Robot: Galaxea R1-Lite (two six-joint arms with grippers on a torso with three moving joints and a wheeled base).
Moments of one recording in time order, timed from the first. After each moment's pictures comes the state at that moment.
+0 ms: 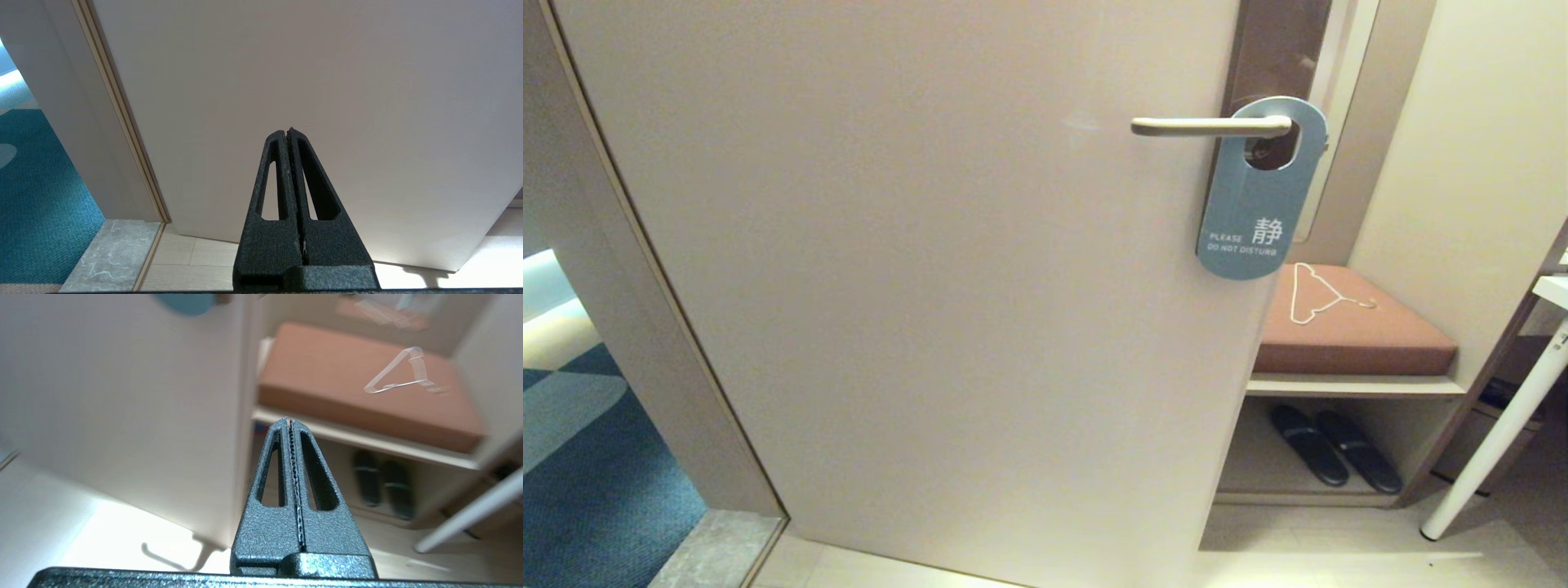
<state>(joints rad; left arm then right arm) 0.00 0.00 0.00 -0.01 0.00 0.00 0.00 0.81 -0.74 0.13 0.12 -0.10</state>
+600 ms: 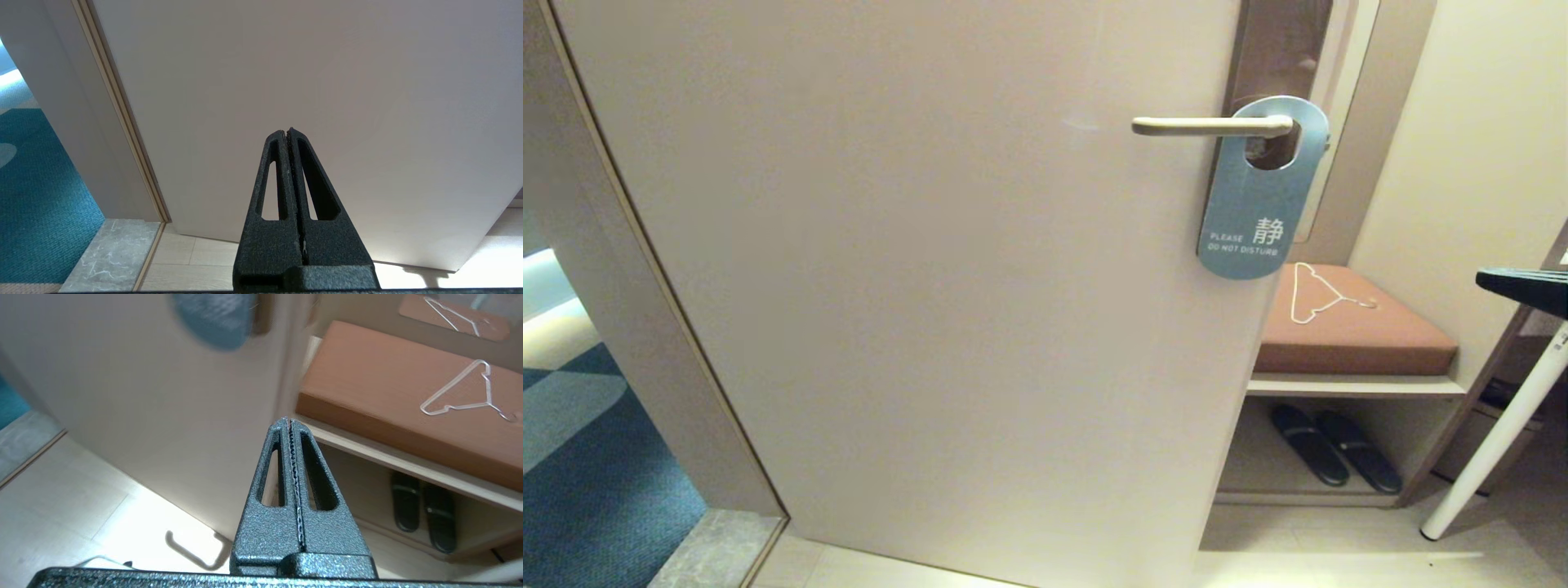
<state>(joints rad) 0.00 0.00 0.00 -0.01 0.00 0.00 -0.03 1.14 -0.91 0.05 0.30 -0.12</state>
